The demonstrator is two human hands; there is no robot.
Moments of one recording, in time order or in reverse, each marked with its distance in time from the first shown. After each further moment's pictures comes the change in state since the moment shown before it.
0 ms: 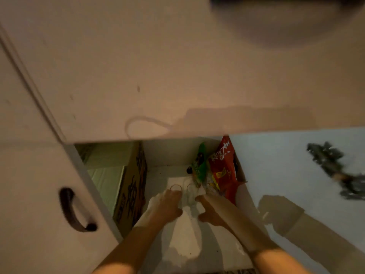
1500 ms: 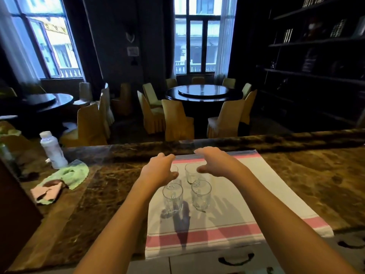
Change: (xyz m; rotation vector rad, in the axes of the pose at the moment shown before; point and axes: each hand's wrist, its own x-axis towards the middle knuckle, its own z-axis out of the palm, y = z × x) left_hand -0.208 0.046 -0.702 -0.030 0.364 0.018; right_hand -0.250 -0.344 -0.620 -0.104 0.420 -0.123
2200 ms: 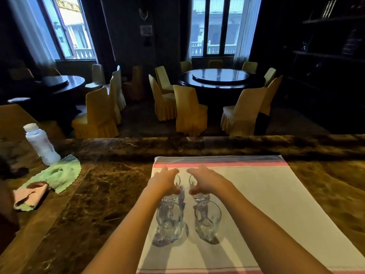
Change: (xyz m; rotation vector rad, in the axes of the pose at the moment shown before) left_hand 0.128 -0.036 0.106 -0.021 -0.266 -0.163; right_hand 0.142 0.050 0.113 0.008 -0.254 -0.014
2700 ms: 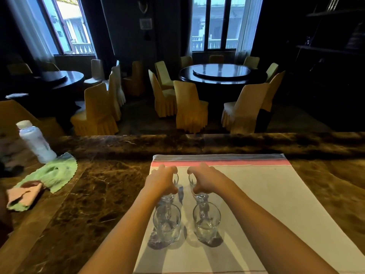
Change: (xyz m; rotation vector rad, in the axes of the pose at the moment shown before) left_hand 0.012 -0.004 0.009 -0.012 0.128 -0.004; right_hand 0.011 0.009 -0.002 -0.042 0.018 -0.015
